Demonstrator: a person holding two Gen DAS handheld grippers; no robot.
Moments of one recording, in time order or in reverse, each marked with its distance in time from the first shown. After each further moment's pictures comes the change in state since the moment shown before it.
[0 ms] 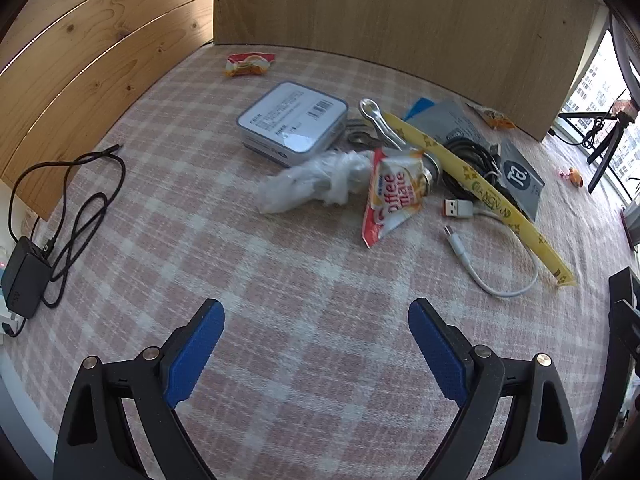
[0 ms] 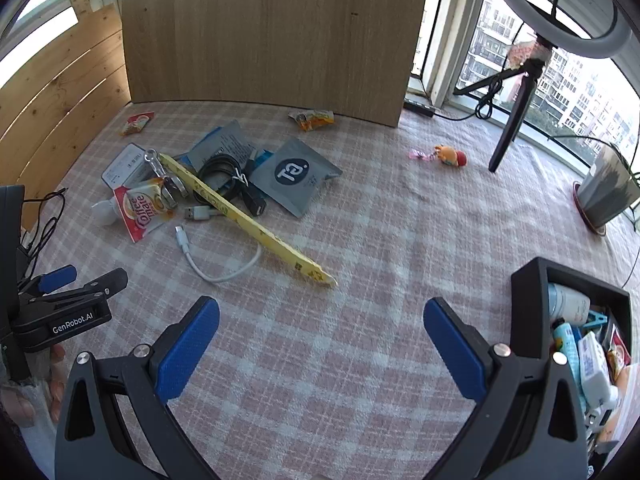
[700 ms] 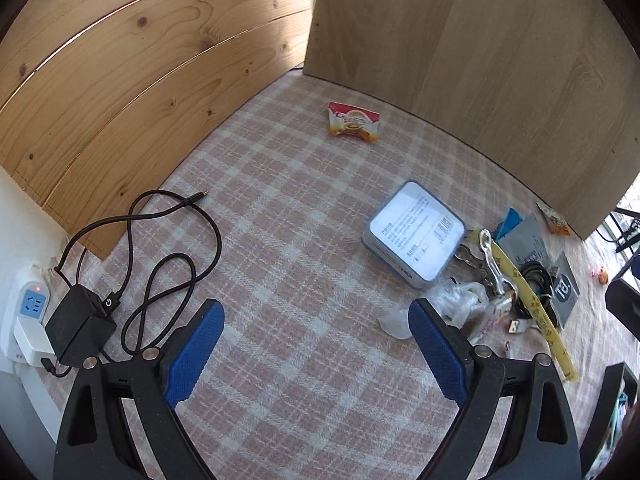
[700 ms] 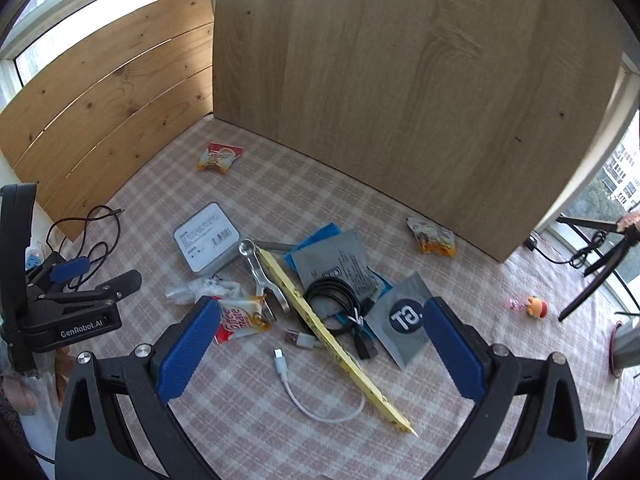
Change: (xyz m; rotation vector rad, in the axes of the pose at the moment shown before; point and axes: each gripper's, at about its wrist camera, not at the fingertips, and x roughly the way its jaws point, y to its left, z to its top) left arm -0.003 0.075 0.062 -0.187 -0.025 0.082; right arm 0.025 0.100 0.119 -0.269 -0.010 0.188
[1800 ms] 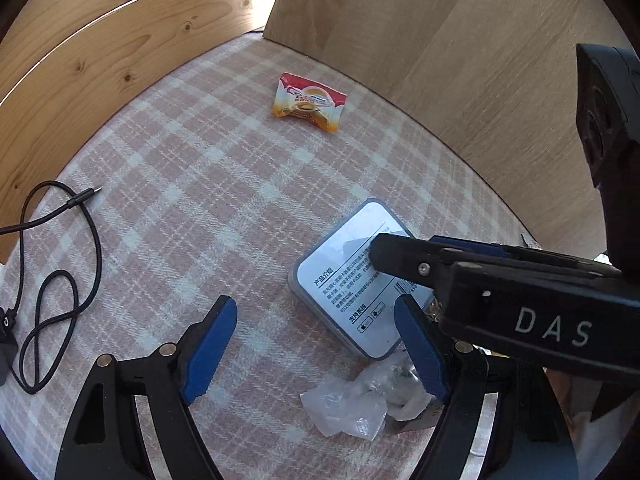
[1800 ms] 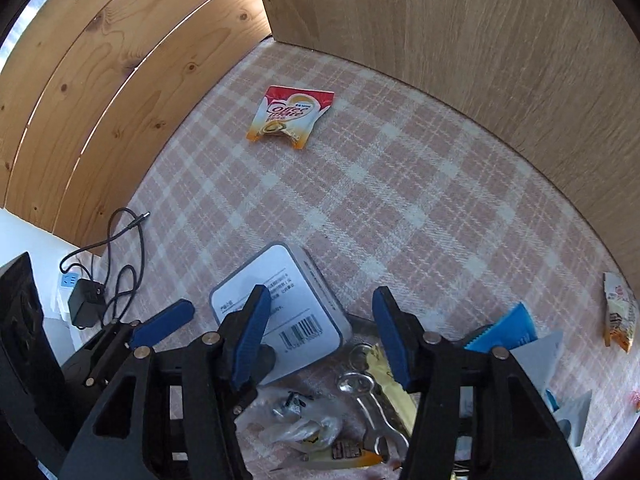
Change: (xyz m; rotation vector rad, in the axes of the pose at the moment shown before) left arm 0.062 -0.032 0.024 -0.088 0.089 -0.201; right arm 0.158 0.048 0.066 0.019 0.332 0.382
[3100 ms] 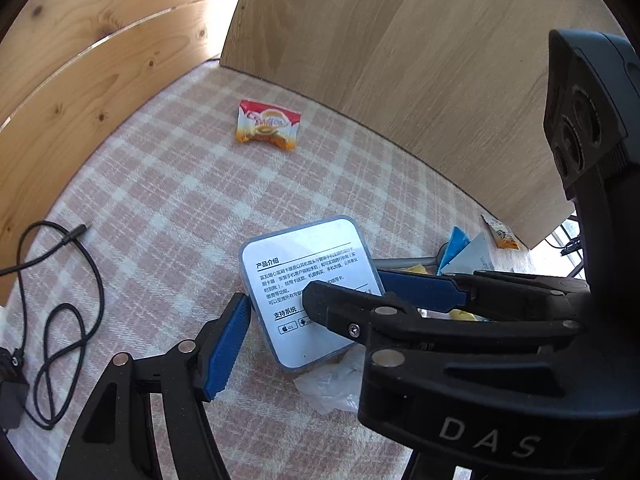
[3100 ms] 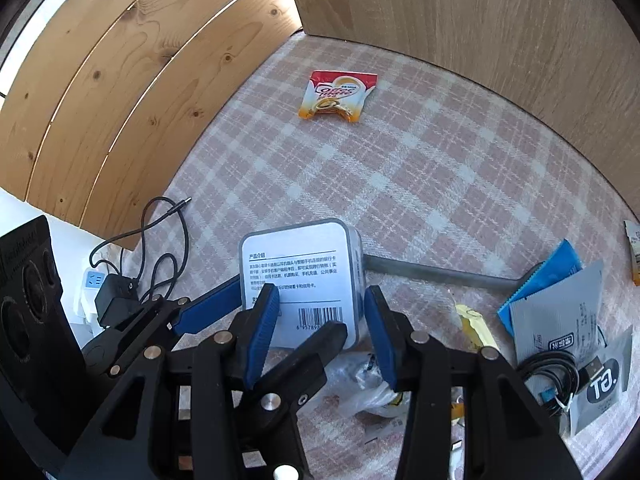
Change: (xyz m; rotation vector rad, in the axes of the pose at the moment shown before) left arm -0.029 -0.003 -0.002 0.136 -0.049 -0.093; right arm -0.014 0.039 -0.028 0.033 -0.042 0.017
